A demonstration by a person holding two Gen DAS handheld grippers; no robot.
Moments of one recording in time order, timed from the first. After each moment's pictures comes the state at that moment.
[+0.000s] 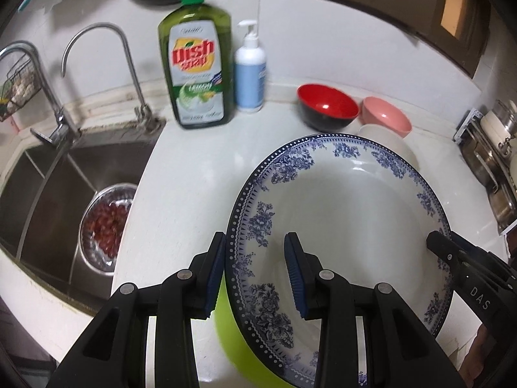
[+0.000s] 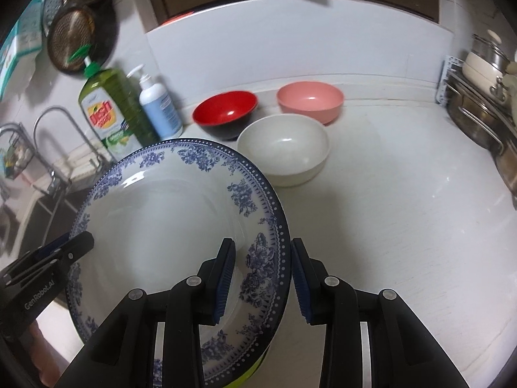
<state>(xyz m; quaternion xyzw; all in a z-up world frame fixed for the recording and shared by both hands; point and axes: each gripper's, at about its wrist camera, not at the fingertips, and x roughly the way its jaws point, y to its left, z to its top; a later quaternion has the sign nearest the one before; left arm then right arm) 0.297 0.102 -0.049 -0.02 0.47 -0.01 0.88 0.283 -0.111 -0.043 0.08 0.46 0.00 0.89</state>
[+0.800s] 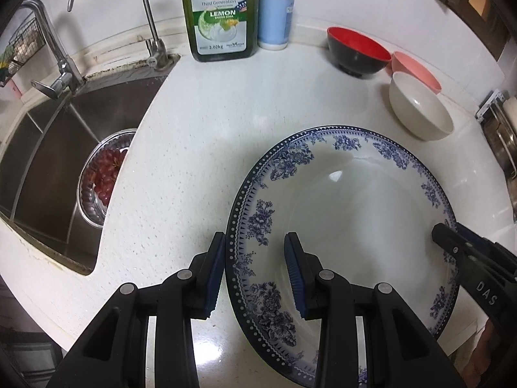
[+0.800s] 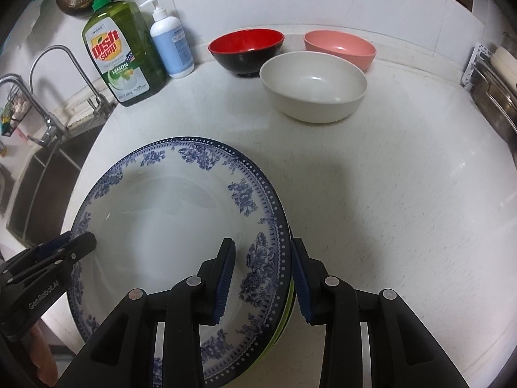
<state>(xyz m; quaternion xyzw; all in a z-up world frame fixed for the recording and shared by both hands) 0.286 0.114 -0.110 -0.03 0.54 0.01 0.84 0.279 -0.088 -0.098 0.05 0.53 0.03 0.85</state>
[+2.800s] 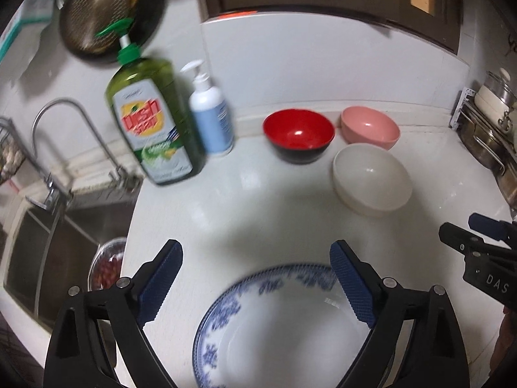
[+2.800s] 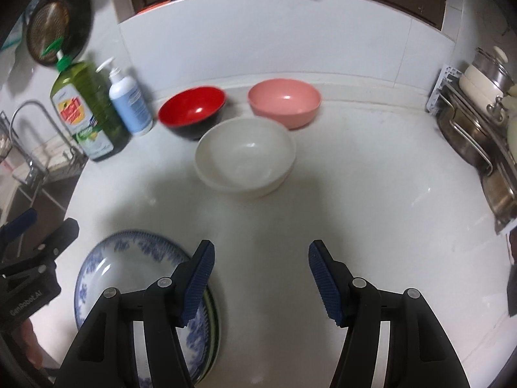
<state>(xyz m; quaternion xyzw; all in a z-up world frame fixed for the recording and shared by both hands) 0.353 0.032 -0.025 0.07 0.42 -0.03 0.90 0.321 -0.165 -0.031 0.05 0.48 -0.03 0.88</state>
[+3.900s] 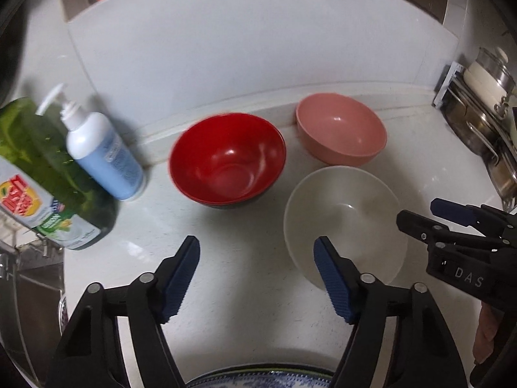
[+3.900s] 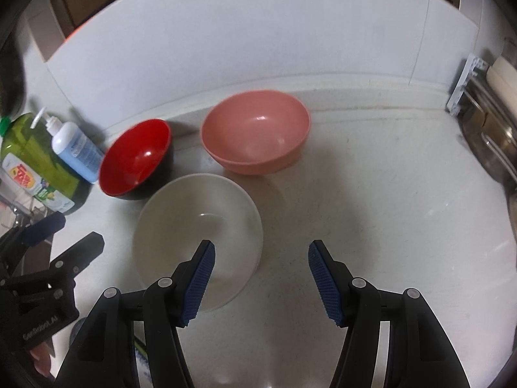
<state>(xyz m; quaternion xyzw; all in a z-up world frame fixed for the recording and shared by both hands) 0.480 -0.045 -0.070 0.09 0.49 -0.14 0.86 0.447 -0.219 -0.075 0.10 0.51 -0.03 0.85</state>
